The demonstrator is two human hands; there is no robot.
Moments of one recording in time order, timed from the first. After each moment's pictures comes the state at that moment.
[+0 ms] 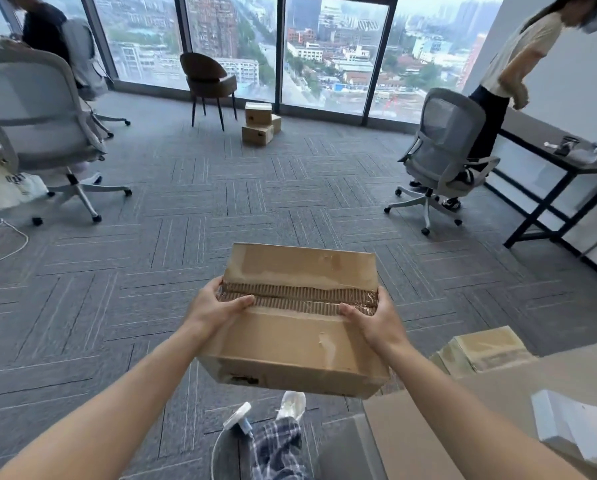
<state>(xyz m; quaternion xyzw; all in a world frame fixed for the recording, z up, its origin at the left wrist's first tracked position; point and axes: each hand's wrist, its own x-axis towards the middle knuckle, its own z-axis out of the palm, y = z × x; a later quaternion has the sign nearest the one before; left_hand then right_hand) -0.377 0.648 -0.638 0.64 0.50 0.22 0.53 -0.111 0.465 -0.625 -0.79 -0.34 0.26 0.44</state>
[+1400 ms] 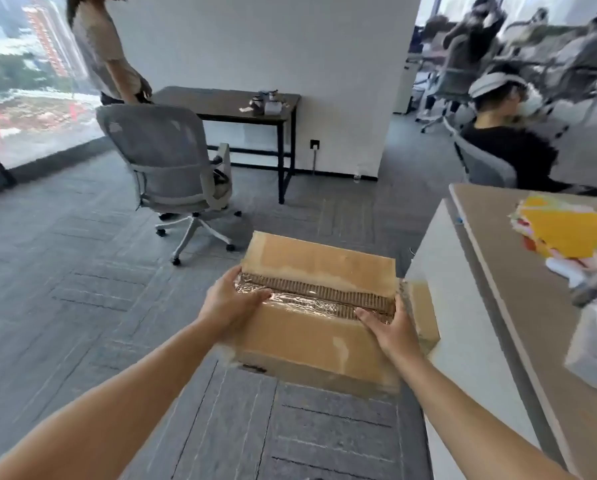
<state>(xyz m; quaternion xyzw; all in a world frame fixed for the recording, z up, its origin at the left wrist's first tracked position) 0.313 1.030 -0.600 0.86 0.05 -0.09 0.50 0.233 0.733 -0.637 -0.84 0.22 -0.05 0.50</state>
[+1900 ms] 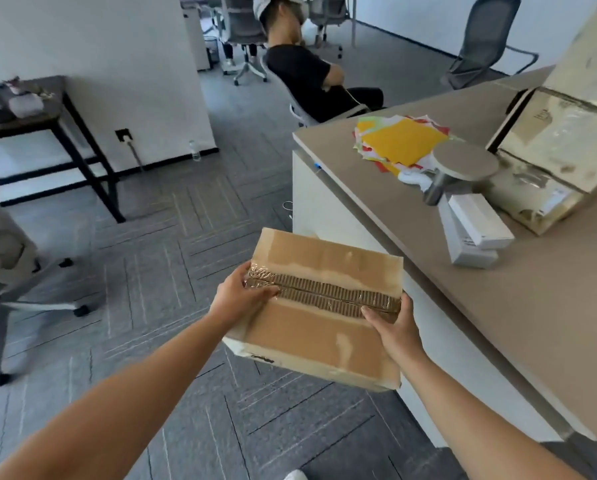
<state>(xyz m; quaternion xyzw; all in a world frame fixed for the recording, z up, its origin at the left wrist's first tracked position) 0.463 0.819 -0.665 0.85 -0.23 -0.27 0.39 0.216 0.648 -0.708 -0.66 0.51 -0.18 0.52</state>
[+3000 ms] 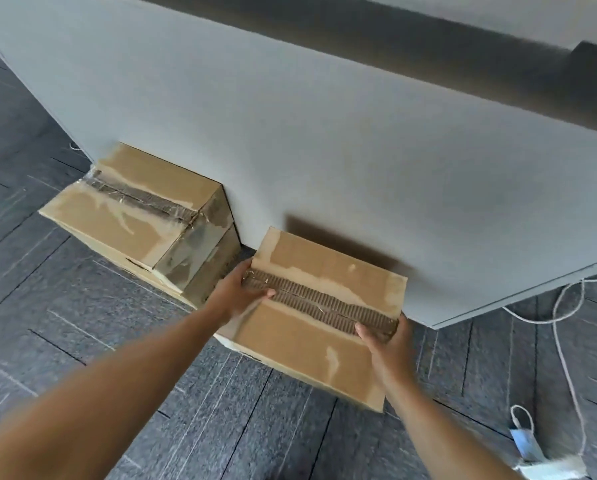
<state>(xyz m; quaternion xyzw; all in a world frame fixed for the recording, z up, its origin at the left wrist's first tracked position) 0.431 0.565 -1.224 0.70 -0.47 -0.50 0.20 0.138 0.628 -1.238 -0.33 0.76 -0.31 0.47</state>
